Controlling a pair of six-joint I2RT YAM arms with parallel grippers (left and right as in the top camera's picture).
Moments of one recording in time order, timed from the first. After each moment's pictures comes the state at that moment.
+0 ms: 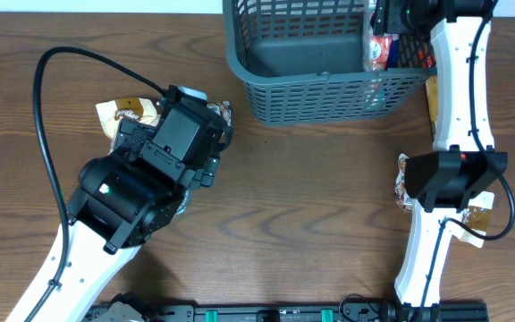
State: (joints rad) left arm -0.64 1.26 1.54 -1.30 -0.51 -0.22; right arm 0.00 2.34 2.64 -1.25 0.04 0.04
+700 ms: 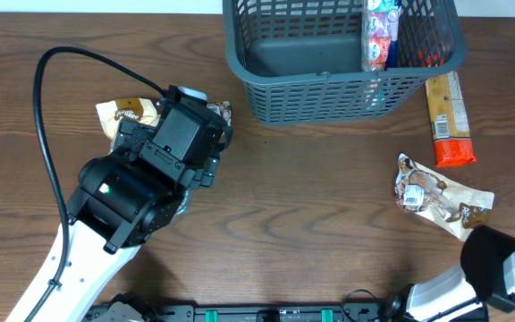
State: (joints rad) left arm -0.64 1.26 1.54 -1.30 -0.51 -0.22; right arm -0.45 1.83 2.87 -1.58 -0.01 -0.20
